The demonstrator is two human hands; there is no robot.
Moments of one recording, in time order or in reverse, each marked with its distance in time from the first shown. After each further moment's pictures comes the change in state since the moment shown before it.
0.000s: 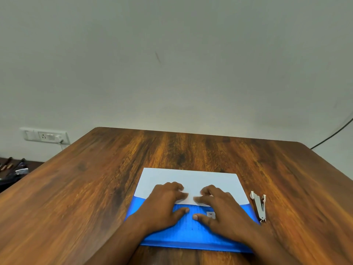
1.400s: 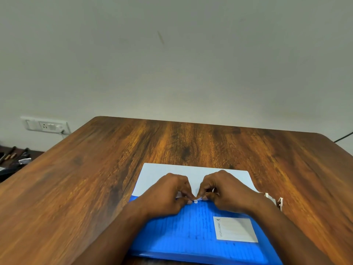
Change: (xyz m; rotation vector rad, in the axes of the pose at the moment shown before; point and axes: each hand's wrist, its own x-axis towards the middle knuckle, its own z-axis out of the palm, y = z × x) left_hand 0.040 -0.022 -0.002 -0.254 -0.042 0.127; right_hand 0.072 0.020 -0.023 0.104 -0.121 -0.227
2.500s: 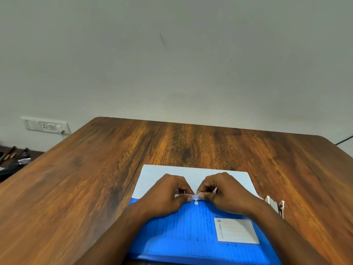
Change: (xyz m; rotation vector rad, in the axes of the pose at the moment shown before) left_hand 0.002 -0.007 0.003 -0.111 0.053 -0.099; right_hand 0.010 0.017 0.016 0.103 0.079 0.043
